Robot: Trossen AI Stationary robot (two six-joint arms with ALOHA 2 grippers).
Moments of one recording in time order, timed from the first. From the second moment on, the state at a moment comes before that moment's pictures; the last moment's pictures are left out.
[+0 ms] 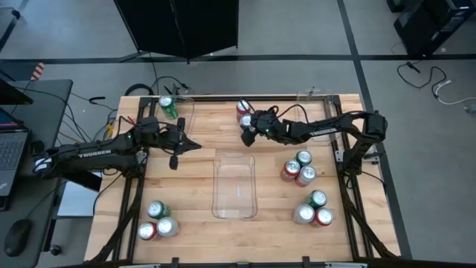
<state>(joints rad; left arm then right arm) 0.38 0.71 0.34 0.19 0.44 0.16 -0.26 1.72 0.90 0.27 0.42 0.29</state>
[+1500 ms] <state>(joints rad) 0.37 0.71 0.34 0.16 0.42 0.15 0.27 1.66 1.21 -0.25 0.68 0.50</state>
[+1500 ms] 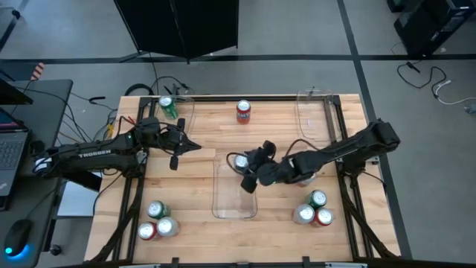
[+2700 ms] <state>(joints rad) 0.37 0.71 0.34 0.14 0.42 0.15 0.21 1.80 1.21 -0.26 0.74 0.65</state>
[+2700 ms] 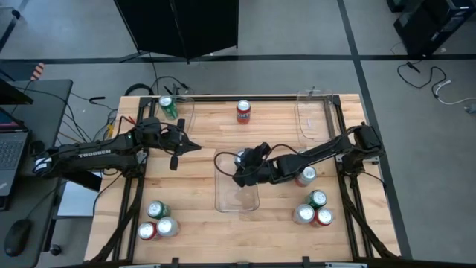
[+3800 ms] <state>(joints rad) 0.37 0.71 0.31 0.16 0.41 0.15 -0.30 1.80 1.20 -0.06 0.53 0.36</state>
